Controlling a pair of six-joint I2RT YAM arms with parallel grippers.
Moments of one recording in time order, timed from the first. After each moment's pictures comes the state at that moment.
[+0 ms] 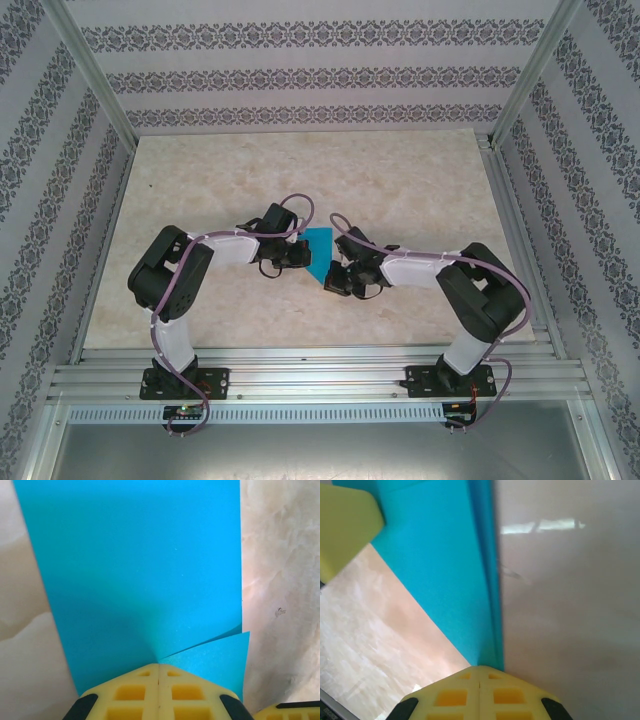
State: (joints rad) left arm -0.55 1.87 1.01 -0.17 0.39 -0.55; right arm 0.70 1.68 0.79 -0.22 -0.34 0.89
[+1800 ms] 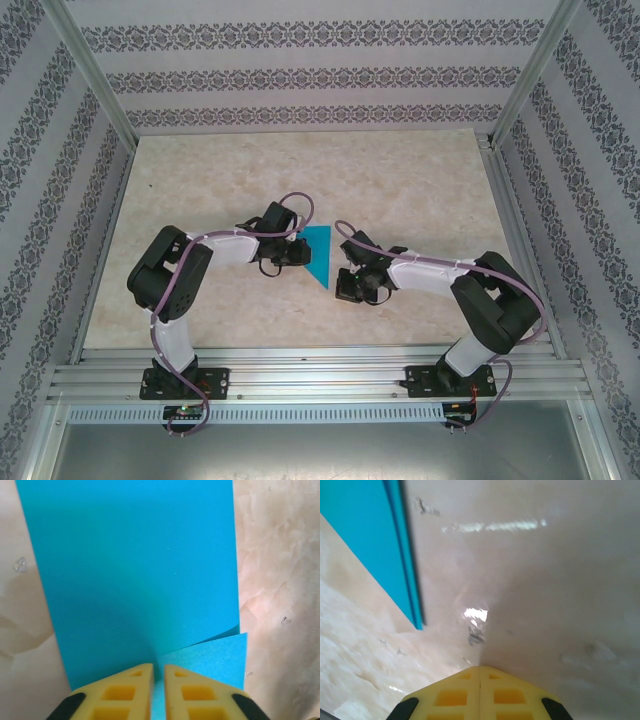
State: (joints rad) left arm -0.55 1.86 1.01 -0.18 0.36 -0.54; right arm 0.70 1.59 0.78 -0.42 -0.28 0.79
